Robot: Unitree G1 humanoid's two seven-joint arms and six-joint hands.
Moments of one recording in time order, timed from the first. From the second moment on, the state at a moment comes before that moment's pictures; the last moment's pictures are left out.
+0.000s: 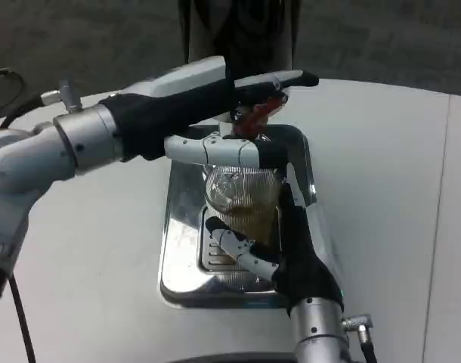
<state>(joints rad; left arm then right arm) -0.98 0.62 -0.15 0.49 0.12 -0.53 -0.75 -0.40 0.11 0.30 0.23 -0.41 0.09 -0.42</state>
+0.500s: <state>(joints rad) -0.98 0.63 -0.15 0.48 0.13 -0.55 -0.74 -0.41 0.12 0.33 0.25 -0.41 0.11 -0.47</state>
